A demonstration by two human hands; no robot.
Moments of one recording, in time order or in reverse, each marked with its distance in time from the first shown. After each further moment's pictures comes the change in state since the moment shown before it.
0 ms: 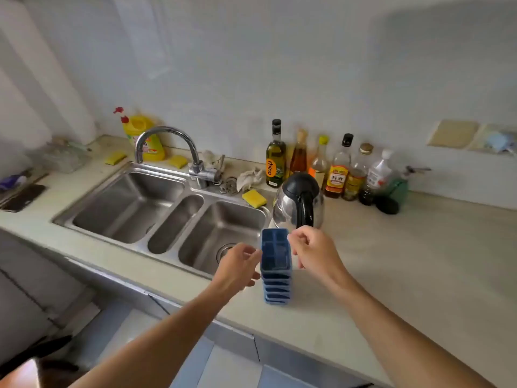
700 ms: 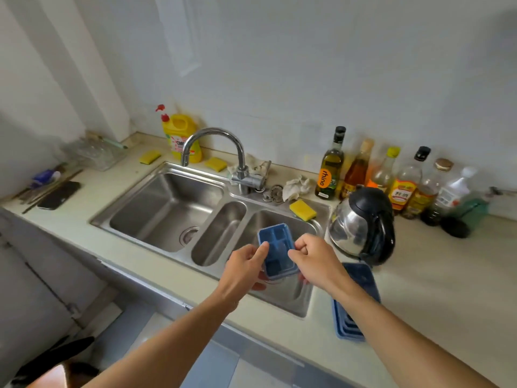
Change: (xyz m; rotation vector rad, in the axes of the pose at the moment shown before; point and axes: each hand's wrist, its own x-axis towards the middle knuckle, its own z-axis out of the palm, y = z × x) left_hand 0.044 -0.053 -0.148 -0.229 0.040 0.007; right_hand 0.064 -0.075 0.152 -0.117 -0.126 0.083
